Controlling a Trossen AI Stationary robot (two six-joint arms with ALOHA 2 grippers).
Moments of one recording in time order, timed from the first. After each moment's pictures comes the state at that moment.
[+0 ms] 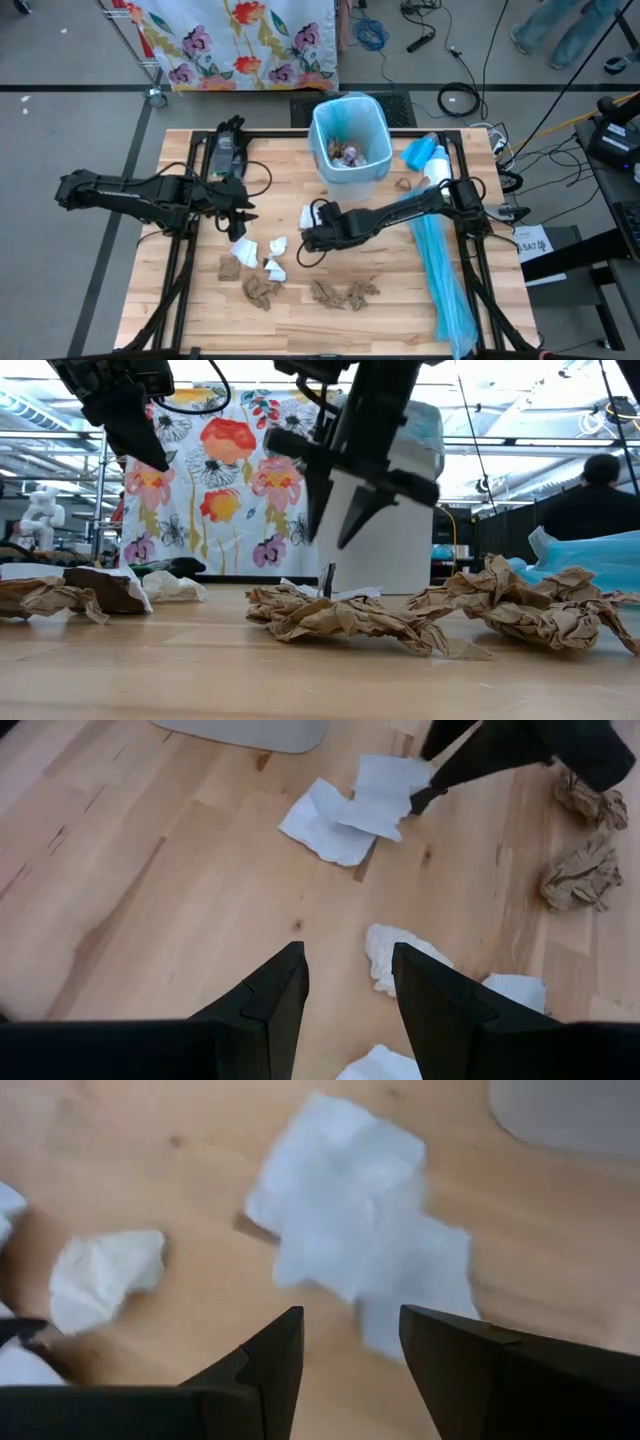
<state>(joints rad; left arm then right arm) -0.05 0.81 0.71 -0.73 -0.14 -0.39 0.18 2.06 1.59 -0.77 0.39 1.37</state>
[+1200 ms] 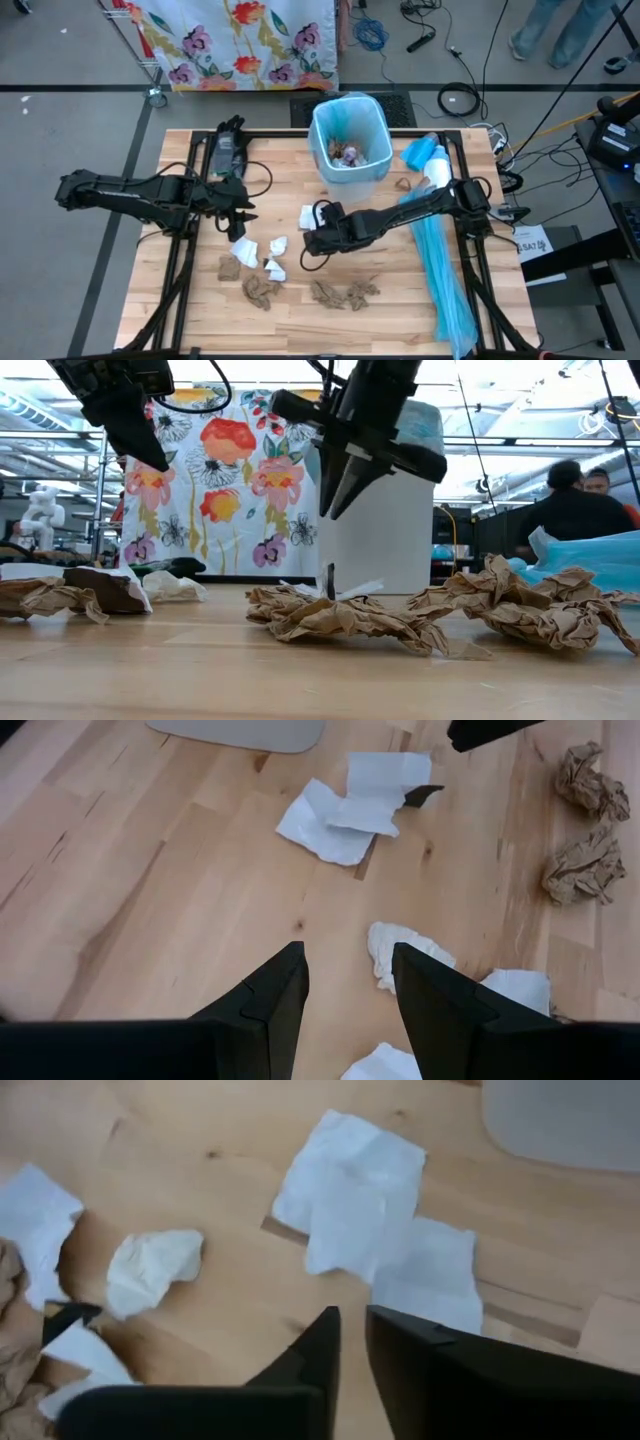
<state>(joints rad) -0.05 0.81 0.71 -0.73 -0.13 -0.36 0.21 2.01 1.63 -0.85 0.42 1.41</state>
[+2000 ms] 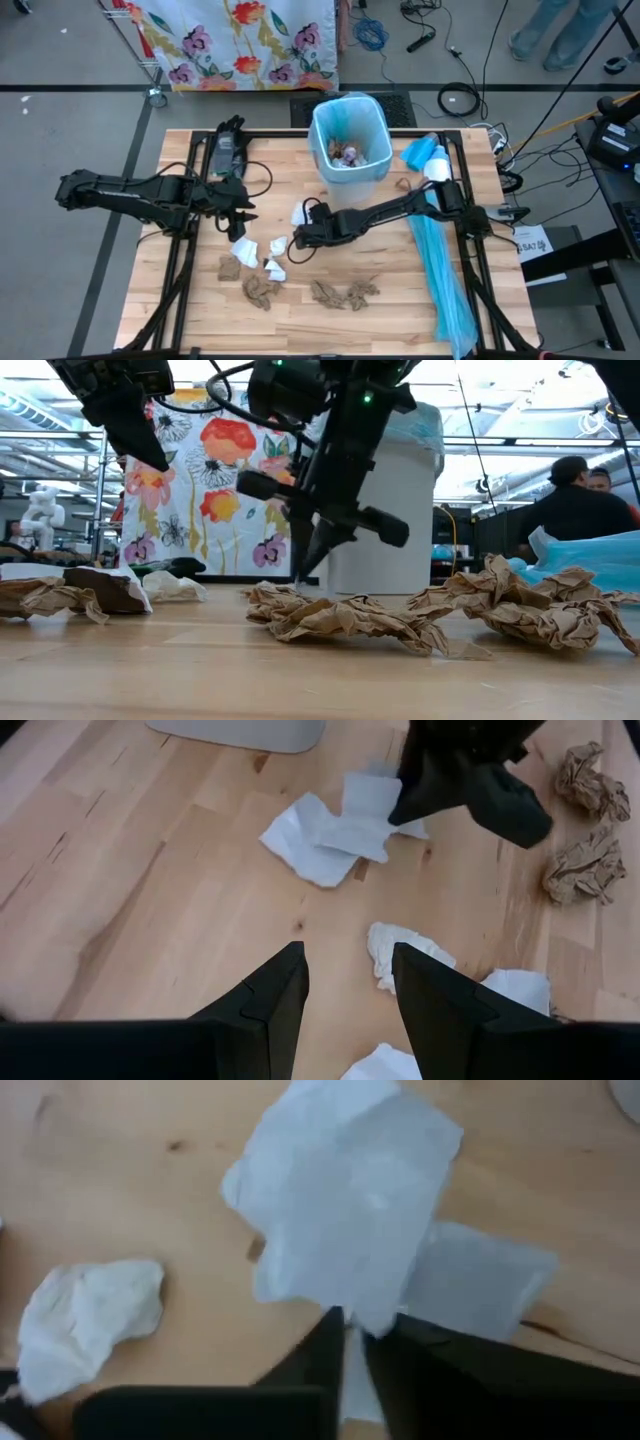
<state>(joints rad) -0.05 0.81 0.71 -0.73 -0.14 -0.36 0.13 2.18 1.63 -0.65 0.35 1.33</state>
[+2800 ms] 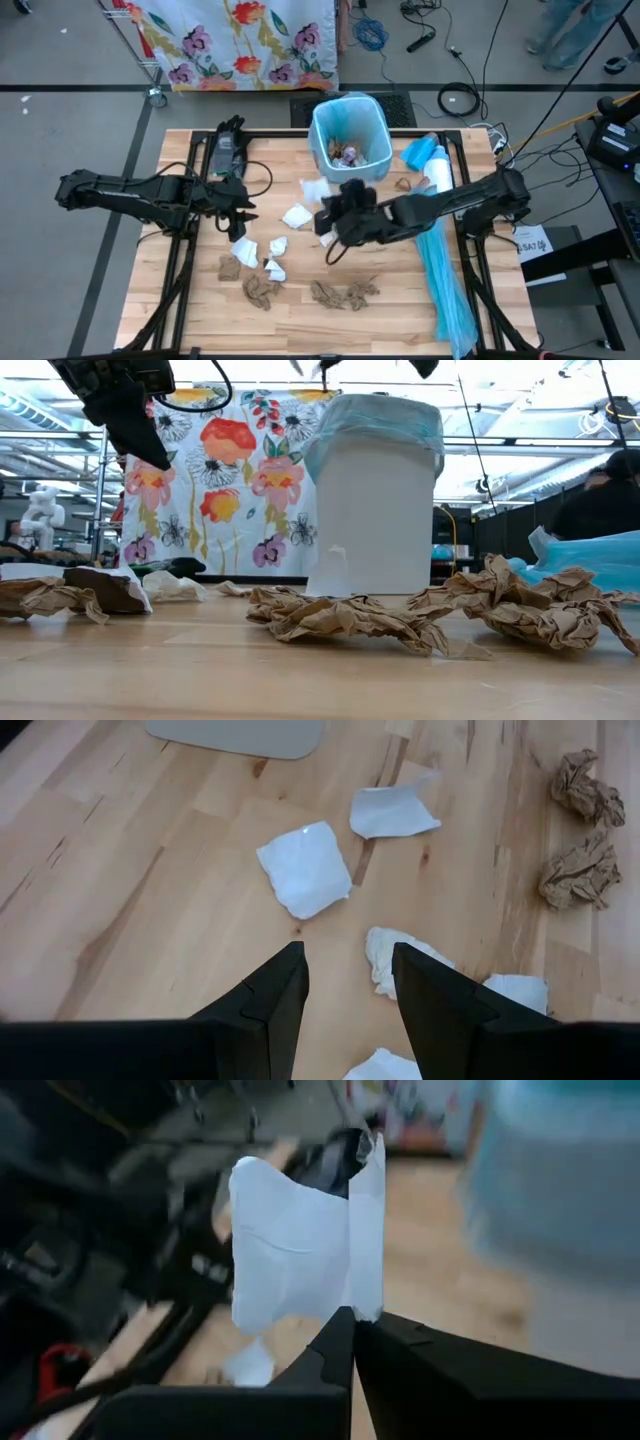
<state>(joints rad) -0.05 0.81 0.71 -0.72 -0.14 -0.36 0.28 1.71 1.63 -0.66 0.82 1.13</state>
